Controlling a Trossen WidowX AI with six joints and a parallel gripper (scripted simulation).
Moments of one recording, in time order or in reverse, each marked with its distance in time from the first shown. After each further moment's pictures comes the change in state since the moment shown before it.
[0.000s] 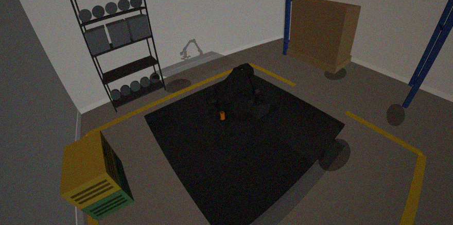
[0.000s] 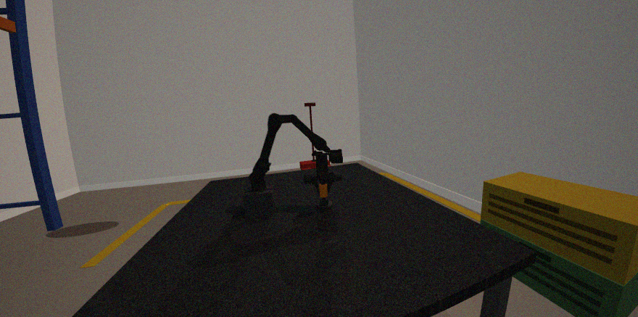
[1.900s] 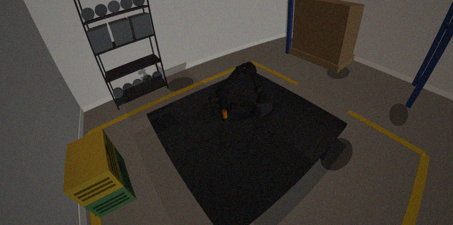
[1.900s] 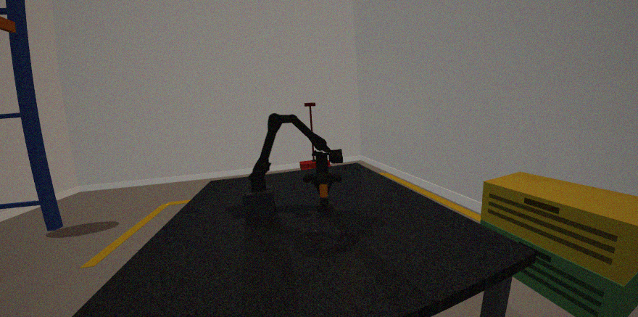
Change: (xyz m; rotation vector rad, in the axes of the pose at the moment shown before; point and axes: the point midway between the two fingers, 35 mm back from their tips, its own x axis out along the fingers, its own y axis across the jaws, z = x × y) arm 0.000 0.000 0.000 0.210 0.000 0.000
